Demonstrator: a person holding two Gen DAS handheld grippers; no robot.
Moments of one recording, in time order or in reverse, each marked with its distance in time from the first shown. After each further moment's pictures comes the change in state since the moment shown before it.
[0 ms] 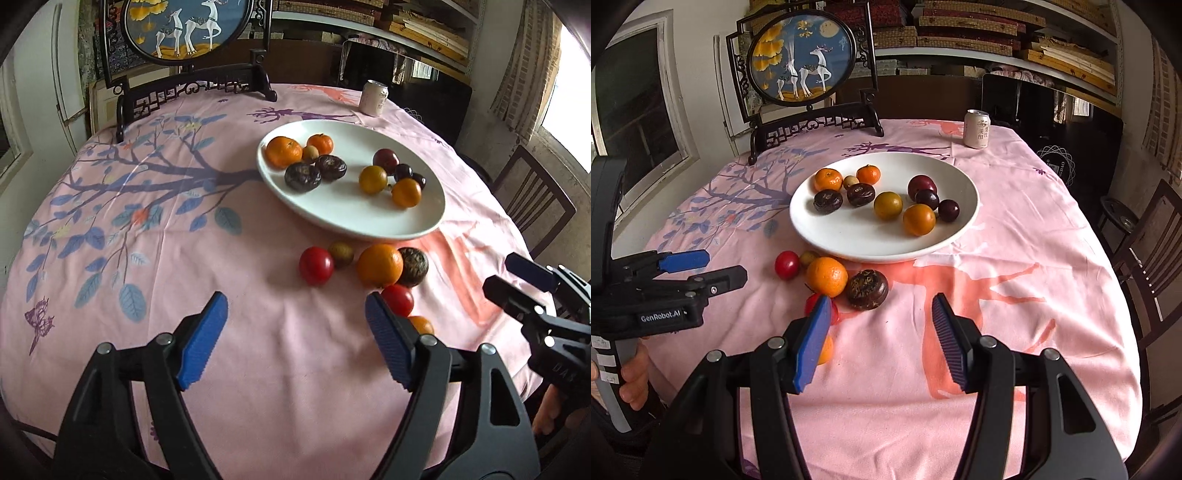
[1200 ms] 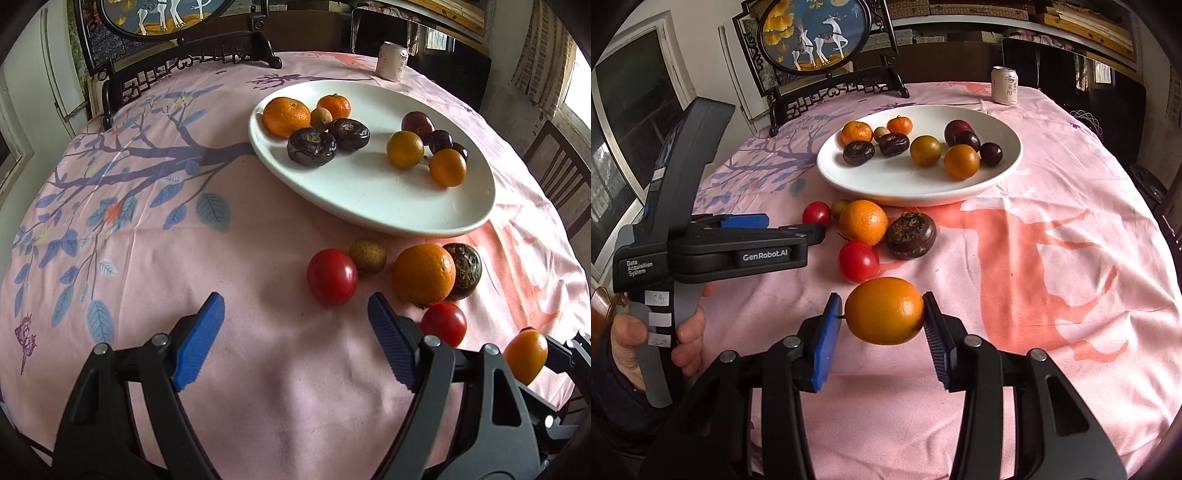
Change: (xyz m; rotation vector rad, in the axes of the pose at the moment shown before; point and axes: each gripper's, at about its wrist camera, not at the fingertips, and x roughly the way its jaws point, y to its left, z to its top) left arm 0.072 -0.008 0.018 0.030 0.104 0.076; right arm 0.029 0.008 -0.029 0.050 0.102 0.125
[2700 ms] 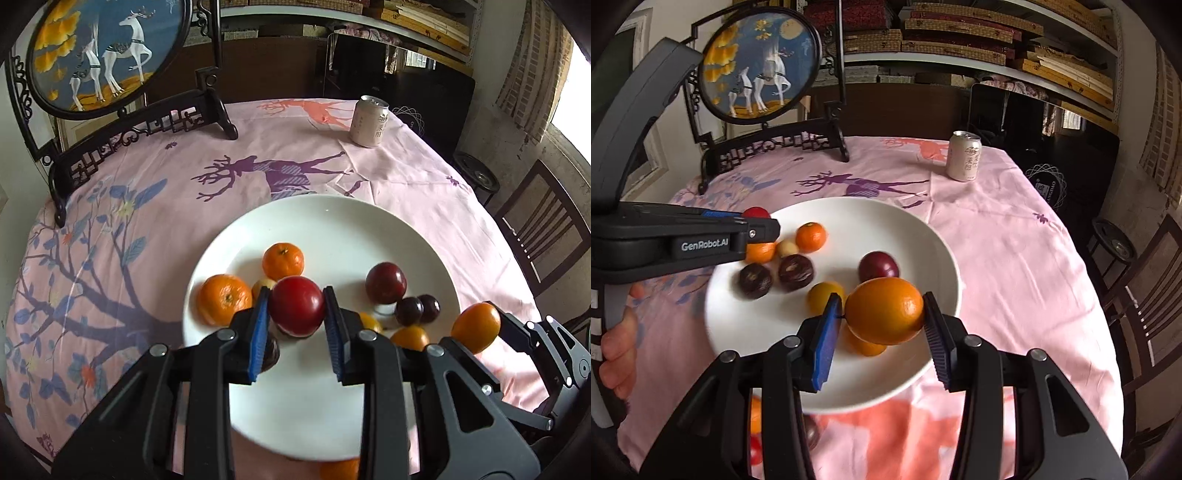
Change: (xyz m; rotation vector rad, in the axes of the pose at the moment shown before) left arm 0.021 -0.040 0.162 0.034 -0.049 -0.082; right arm 0.048 -0.057 0.137 -0.063 -0.135 -0.242
